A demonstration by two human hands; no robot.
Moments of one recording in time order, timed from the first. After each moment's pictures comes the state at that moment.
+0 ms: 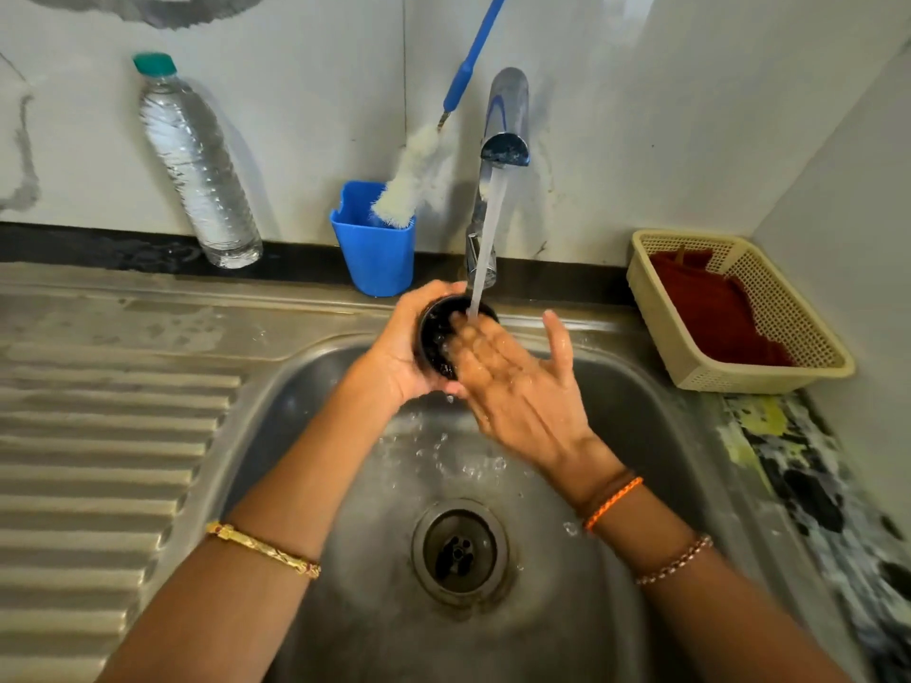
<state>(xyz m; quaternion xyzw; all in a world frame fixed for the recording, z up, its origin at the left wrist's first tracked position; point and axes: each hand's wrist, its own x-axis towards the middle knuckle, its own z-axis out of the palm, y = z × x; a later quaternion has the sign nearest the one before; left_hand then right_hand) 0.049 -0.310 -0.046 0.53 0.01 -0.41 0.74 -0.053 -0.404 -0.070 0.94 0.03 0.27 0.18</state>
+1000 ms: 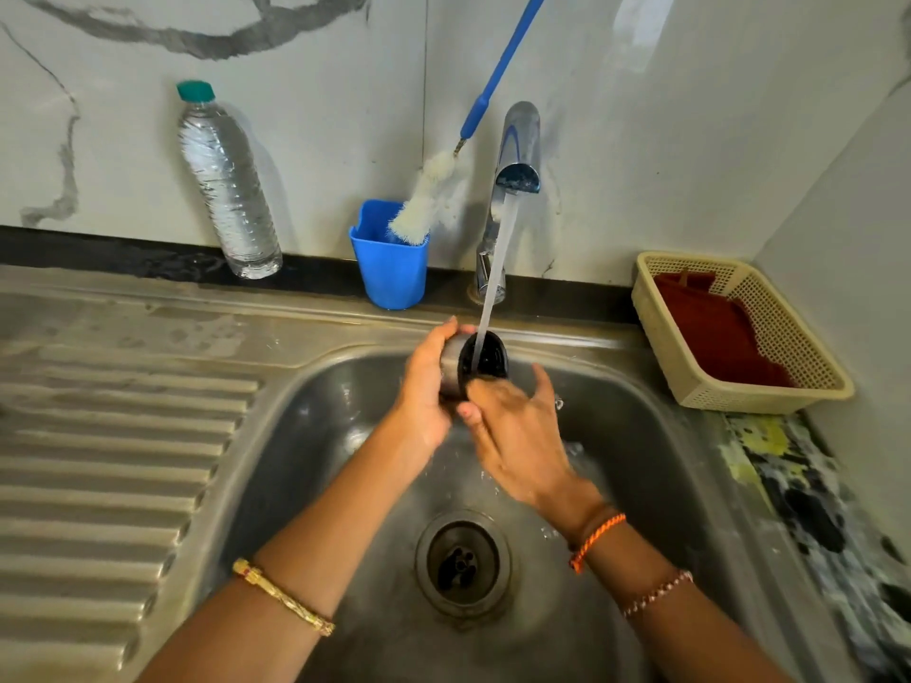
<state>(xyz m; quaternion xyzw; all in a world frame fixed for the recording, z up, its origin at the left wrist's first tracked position) 0.026 -0.314 -0.061 0.48 0.05 -0.31 0.82 -0.057 -0.384 -0.077 0.97 -0.03 0.17 -0.20</state>
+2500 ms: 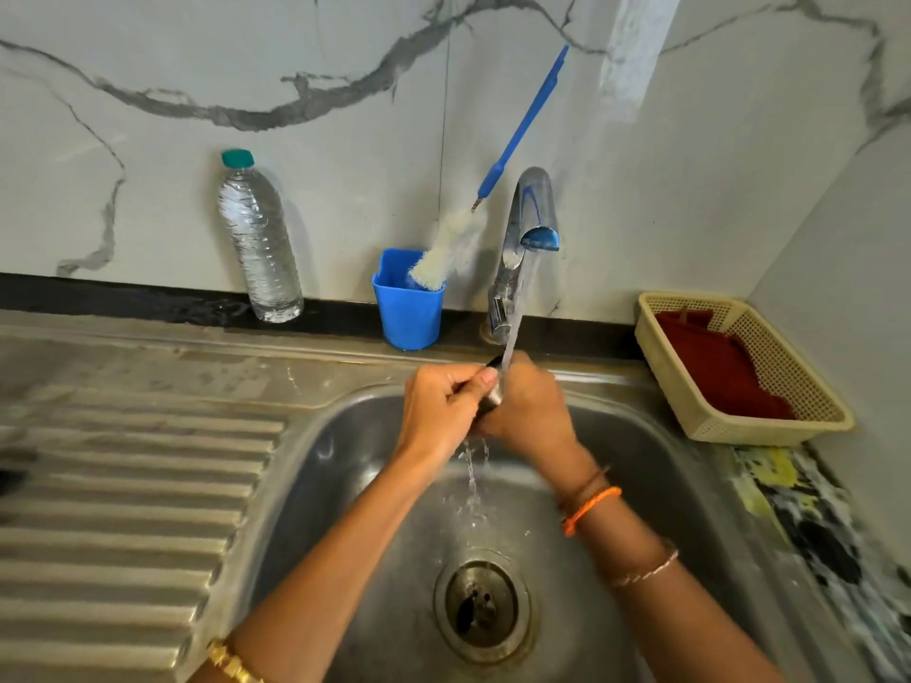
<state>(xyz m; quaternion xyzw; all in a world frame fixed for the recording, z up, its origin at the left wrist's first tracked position) 0.015 -0.283 -0.025 0.75 -0.21 -0.07 0.62 -0.011 -0.381 -0.024 0.94 -0.20 0.04 -0.29</state>
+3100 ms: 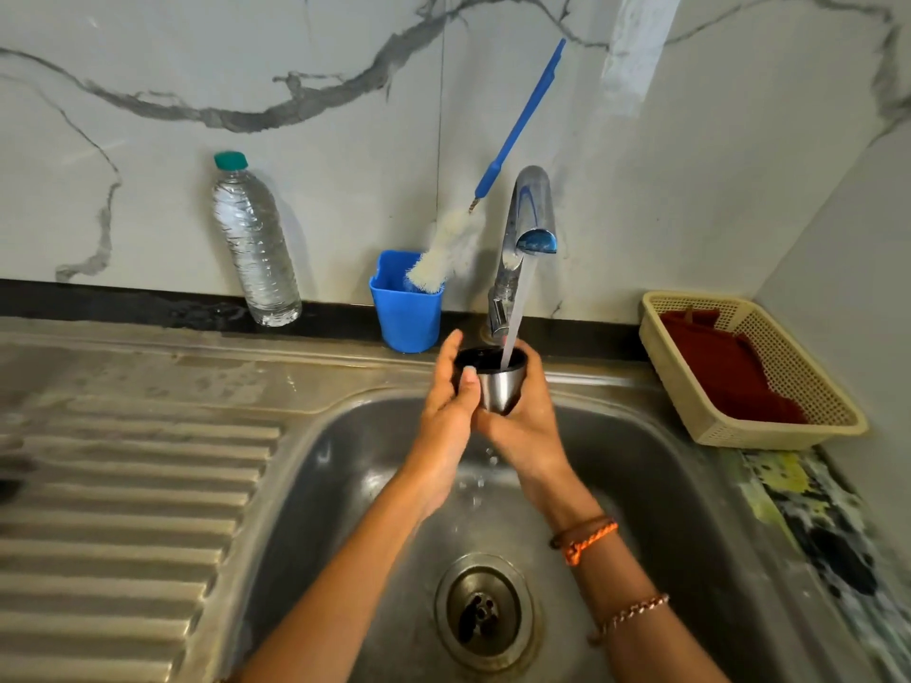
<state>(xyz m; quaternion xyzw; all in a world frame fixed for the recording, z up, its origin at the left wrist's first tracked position) 0.006 -0.286 -0.045 0.58 -0.16 -0.20 0.77 -0.026 -0.374 -0.054 0.71 -0.13 0.22 -0.65</state>
